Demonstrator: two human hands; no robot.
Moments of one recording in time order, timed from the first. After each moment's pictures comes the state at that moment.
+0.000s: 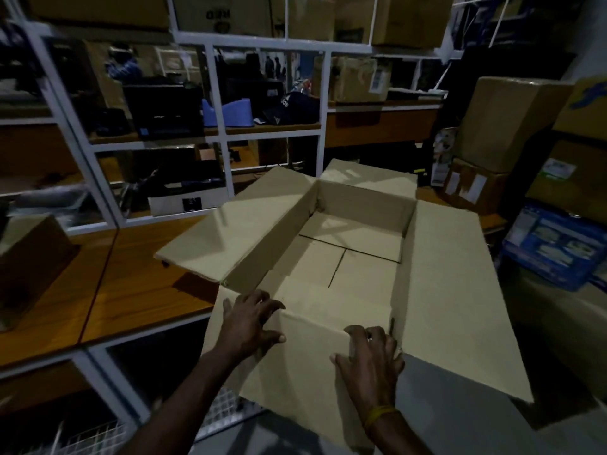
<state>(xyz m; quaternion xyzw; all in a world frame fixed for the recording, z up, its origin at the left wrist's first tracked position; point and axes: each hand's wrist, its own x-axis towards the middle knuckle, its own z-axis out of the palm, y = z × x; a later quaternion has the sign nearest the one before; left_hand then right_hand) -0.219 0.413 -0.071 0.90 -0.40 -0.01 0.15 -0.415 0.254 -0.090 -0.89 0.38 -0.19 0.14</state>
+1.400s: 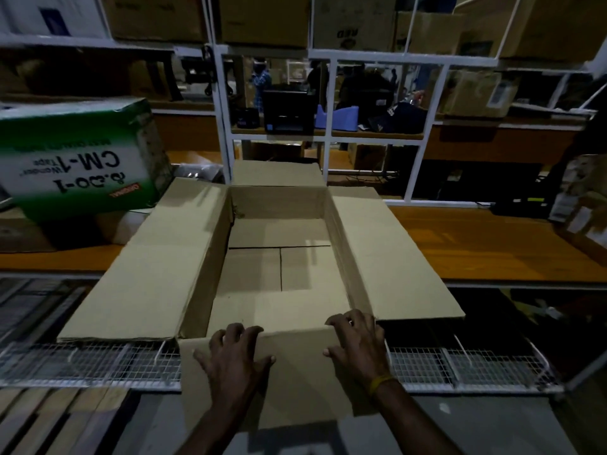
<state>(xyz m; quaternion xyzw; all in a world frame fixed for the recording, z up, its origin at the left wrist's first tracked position) -0.379 0.549 -0.097 0.98 0.00 0.11 0.16 -0.394 0.306 -0.095 -0.98 0.02 -0.15 0.16</state>
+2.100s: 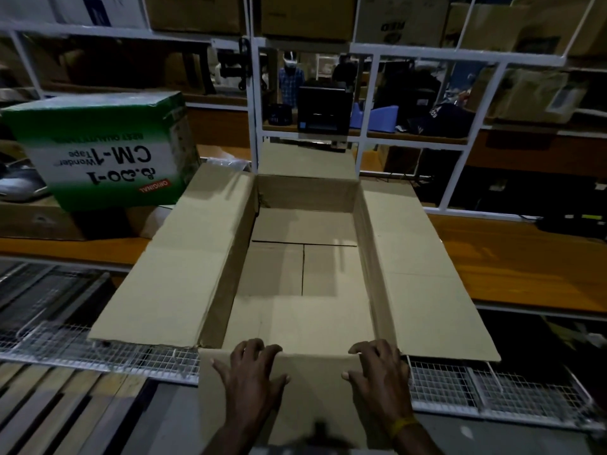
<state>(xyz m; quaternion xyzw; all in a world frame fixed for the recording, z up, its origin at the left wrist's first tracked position) -0.355 0.573 -0.130 0.97 -0.05 0.11 0.20 -0.379 0.325 -0.127 -0.96 0.04 -0.16 0.23</state>
